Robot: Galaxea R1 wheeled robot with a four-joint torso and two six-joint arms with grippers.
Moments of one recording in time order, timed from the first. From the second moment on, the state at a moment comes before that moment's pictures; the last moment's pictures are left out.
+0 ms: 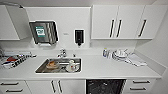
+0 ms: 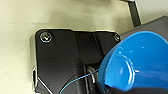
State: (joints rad) left arm 1.45 2.59 -2.18 1.07 -0.15 -1.00; right arm -1.47 2.73 -2.23 -0.46 0.09 0.65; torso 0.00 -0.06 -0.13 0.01
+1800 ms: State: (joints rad) left arm 1.44 2.57 -2.18 1.07 -0.25 -1.00; right arm -1.50 2.72 -2.23 -0.48 0.11 0.65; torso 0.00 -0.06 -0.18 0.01
